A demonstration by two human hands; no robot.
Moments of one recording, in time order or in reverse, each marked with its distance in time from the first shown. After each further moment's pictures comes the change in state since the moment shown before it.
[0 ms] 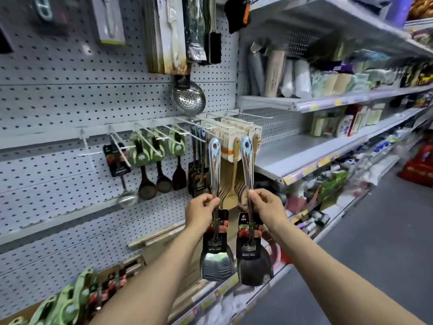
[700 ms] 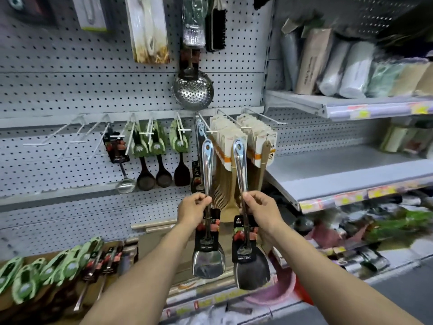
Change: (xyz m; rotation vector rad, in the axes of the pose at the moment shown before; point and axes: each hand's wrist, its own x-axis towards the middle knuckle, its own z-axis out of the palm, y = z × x) left_hand 0.087 0.017 0.126 0.110 0.303 -0.222; right_hand 0.174 0.041 -0.080 -0.030 -0.411 0.033
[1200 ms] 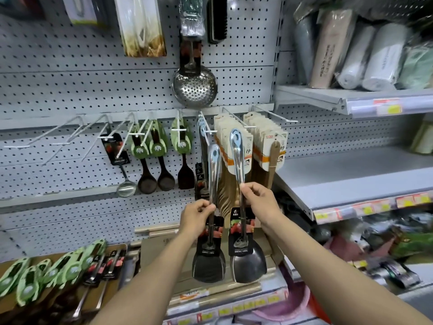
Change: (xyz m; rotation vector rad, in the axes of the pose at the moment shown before) left_hand 0.027 -0.024 0.032 -0.065 -0.033 0.038; right_hand 0.063 0.006 0.009 0.104 -0.113 -0.081
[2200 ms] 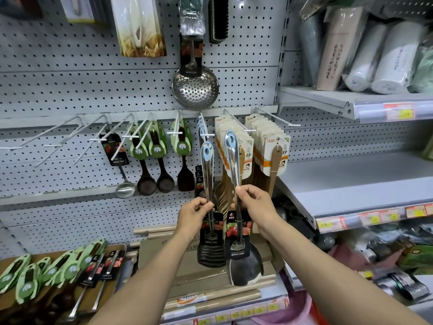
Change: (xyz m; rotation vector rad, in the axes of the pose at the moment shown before) left_hand 0.016 0.004 0.002 -0.209 -0.016 0.031; right_hand 0.019 -0.005 0.001 0.082 -0.069 0.028
